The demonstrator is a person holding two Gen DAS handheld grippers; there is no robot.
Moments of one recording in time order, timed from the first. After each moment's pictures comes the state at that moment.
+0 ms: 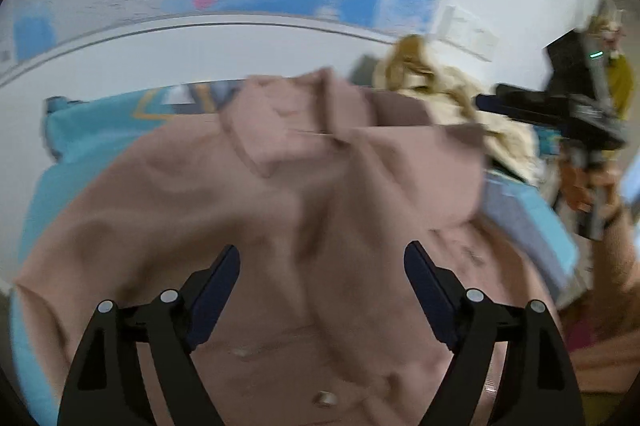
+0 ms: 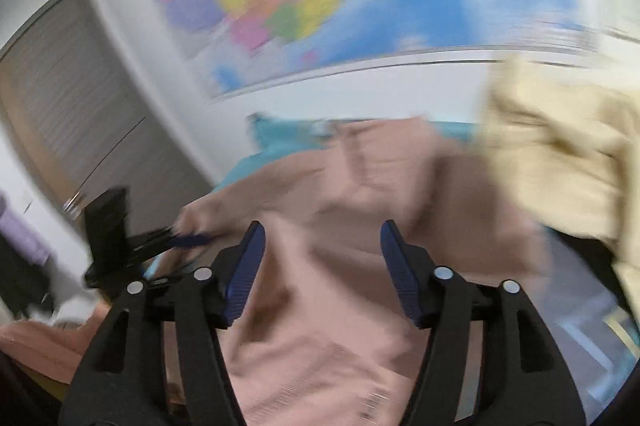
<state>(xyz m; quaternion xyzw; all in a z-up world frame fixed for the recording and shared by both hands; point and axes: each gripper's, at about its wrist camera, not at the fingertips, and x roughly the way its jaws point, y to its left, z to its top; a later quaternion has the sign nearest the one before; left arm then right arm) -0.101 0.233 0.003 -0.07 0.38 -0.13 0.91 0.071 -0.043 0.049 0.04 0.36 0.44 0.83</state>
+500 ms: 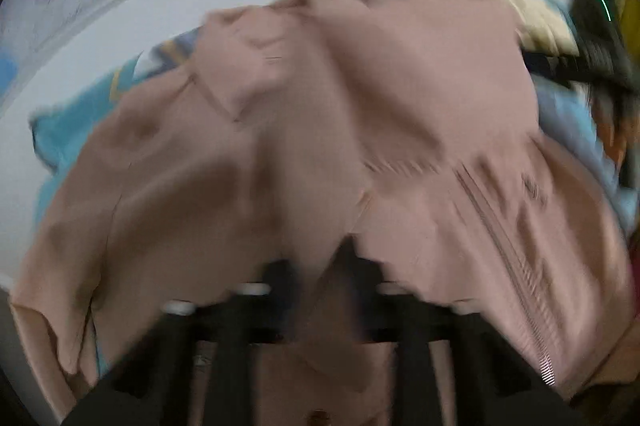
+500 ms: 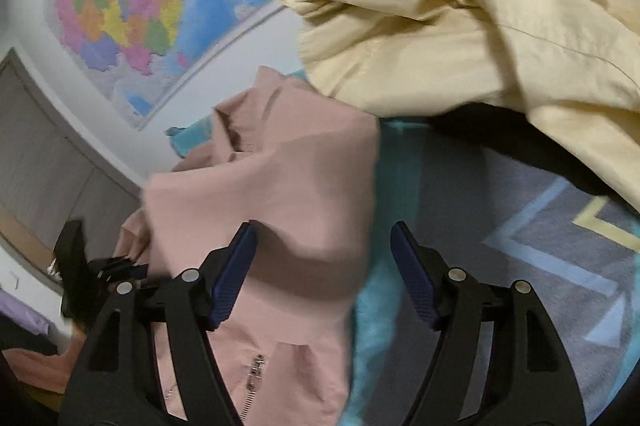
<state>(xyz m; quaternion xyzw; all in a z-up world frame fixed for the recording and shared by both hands) -0.052 0.200 -0.048 0.01 0.48 -0.07 0.87 0.110 -0.124 -0.045 0.13 0.41 0.36 0.83</state>
